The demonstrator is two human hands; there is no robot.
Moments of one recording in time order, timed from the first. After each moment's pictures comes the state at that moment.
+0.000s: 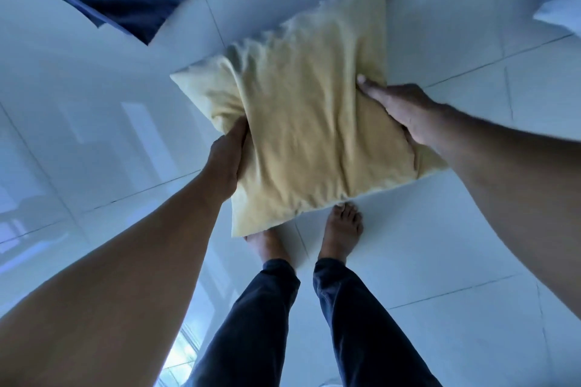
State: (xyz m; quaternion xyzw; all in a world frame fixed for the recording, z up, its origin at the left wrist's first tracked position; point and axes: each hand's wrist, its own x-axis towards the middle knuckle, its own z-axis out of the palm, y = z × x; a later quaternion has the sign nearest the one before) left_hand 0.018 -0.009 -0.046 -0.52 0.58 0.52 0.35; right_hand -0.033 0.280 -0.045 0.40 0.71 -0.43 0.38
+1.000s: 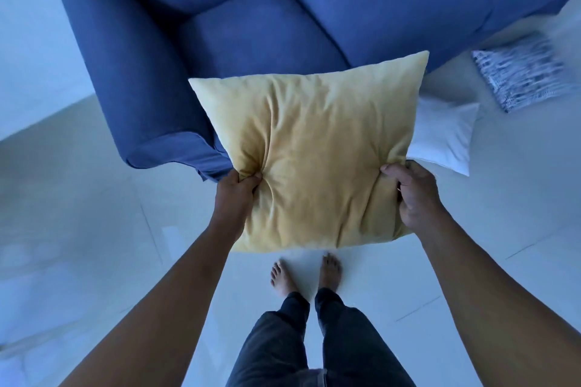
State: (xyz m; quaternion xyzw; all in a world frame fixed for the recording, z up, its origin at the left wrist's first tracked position) left_hand -0.007 0.041 0.507 -0.28 0.73 0.59 0.21; right_hand 0.048 0.346 0.474 0.44 0.55 -0.71 0.04
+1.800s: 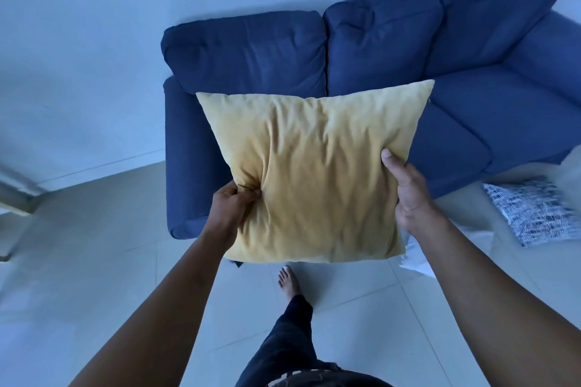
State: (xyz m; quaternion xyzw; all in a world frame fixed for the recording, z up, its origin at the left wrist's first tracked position) left_hand -0.120 0.007 0.624 -0.23 0.69 0.68 0.09; right_hand -0.131 0.333 0.623 0.16 0.56 -0.81 0.00
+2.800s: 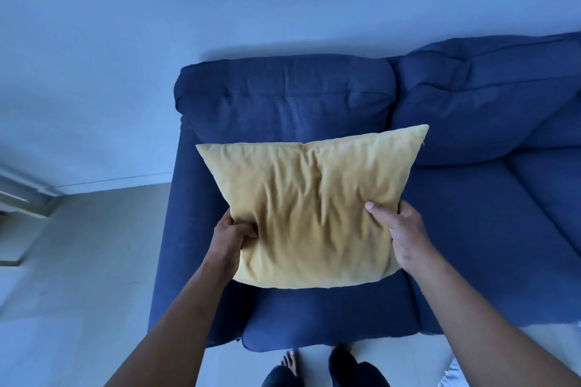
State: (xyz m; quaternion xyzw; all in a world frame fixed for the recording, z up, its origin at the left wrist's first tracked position) left_hand -0.478 -0.037 0.585 -0.38 0.62 0.68 0.08; right_hand -0.538 0.282 0.576 0.22 0.62 -0.74 0.15
